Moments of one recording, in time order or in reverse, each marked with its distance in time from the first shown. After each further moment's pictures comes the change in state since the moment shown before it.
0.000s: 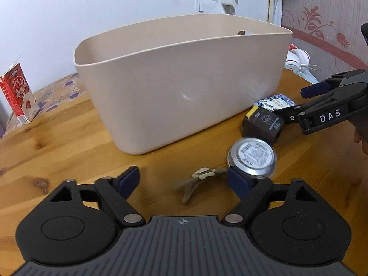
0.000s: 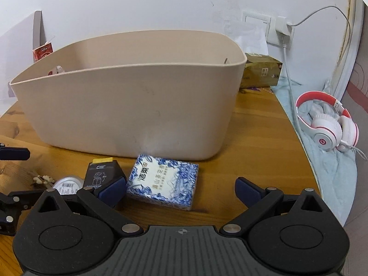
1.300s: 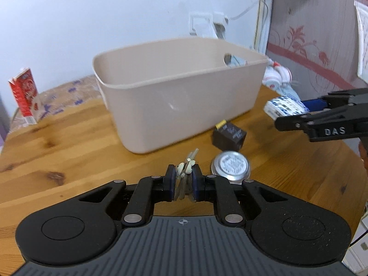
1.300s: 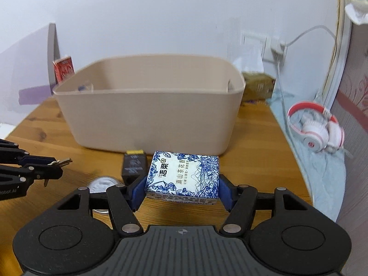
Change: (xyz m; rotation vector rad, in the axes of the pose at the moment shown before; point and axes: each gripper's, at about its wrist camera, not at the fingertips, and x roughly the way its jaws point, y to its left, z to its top) left arm -0.069 0.017 -0.006 -0.036 -0.070 -0.076; right arm -0.082 0.032 -0.015 -0.002 -0.100 -0.012
